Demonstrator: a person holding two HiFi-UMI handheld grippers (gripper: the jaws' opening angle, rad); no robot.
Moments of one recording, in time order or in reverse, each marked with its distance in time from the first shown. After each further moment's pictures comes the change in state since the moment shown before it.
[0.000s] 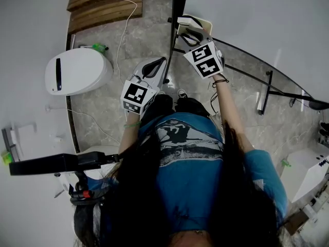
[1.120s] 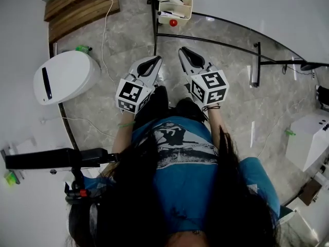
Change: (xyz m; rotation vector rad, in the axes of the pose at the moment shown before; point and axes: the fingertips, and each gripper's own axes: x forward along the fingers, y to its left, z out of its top) left arm -0.047 -0.058 -0.042 -0.023 0.031 -0.190; right arm -0.121 0.104 -0.044 0.522 -0.186 -0.148
